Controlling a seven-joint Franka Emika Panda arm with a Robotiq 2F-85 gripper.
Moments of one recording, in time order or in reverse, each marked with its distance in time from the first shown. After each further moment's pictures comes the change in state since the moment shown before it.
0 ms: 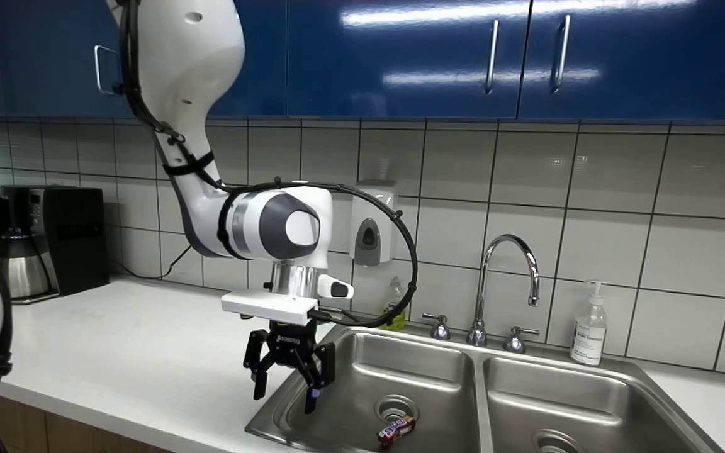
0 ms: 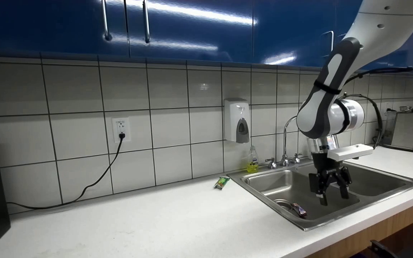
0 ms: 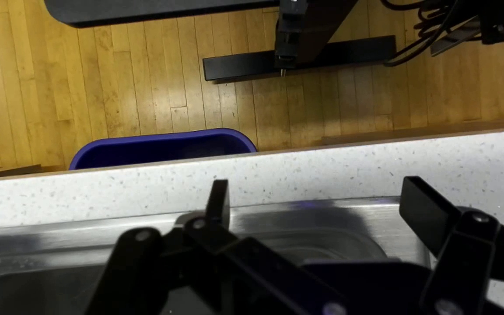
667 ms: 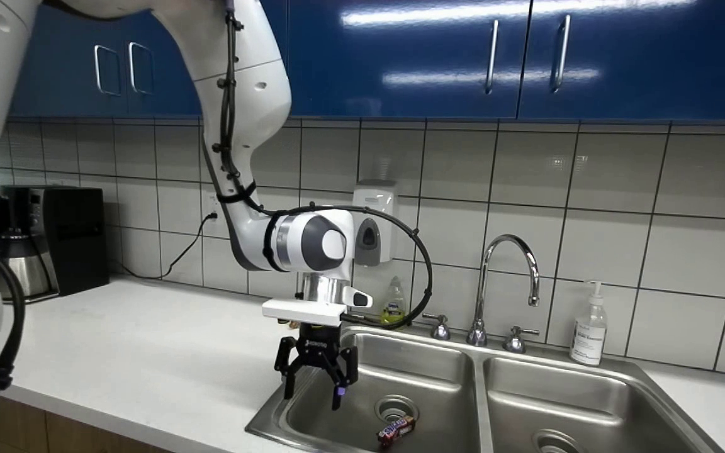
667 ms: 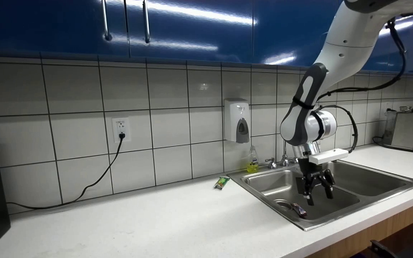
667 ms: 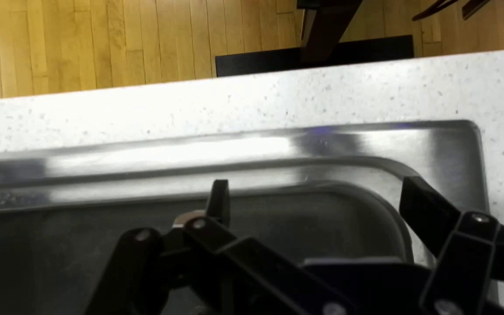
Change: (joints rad) arm 0.000 0.283 0.026 0.277 0.003 -0.066 0.005
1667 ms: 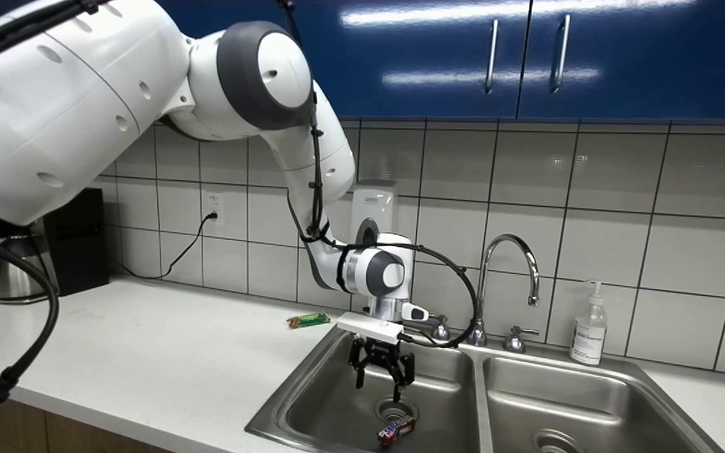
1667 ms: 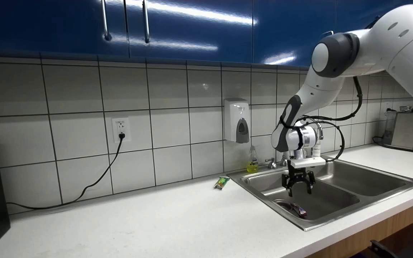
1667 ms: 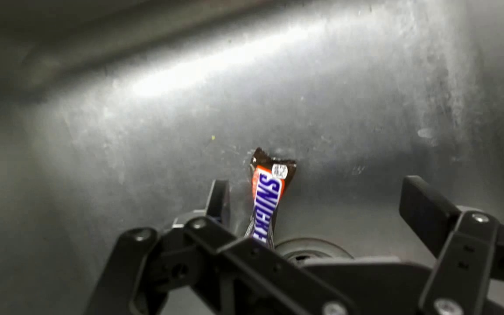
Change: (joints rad) arm -0.090 0.462 0.002 0.586 0.171 0.001 0.011
